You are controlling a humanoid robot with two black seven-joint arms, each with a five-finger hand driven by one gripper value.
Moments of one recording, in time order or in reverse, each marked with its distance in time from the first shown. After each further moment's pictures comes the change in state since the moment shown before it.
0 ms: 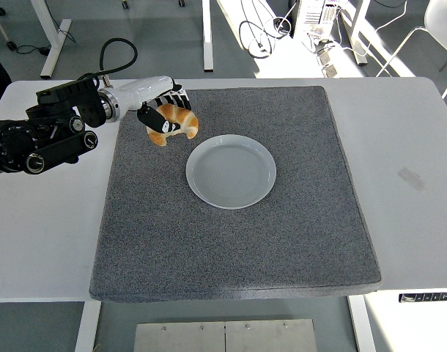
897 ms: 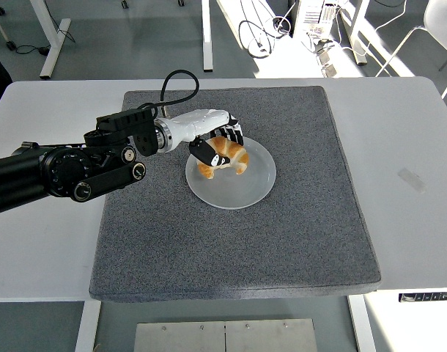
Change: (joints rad) left arm 0.070 -0.130 -0.031 -0.026 0.089 0.002 -0.004; right arm 0.000 0.000 0.000 0.000 0.000 0.000 0.000
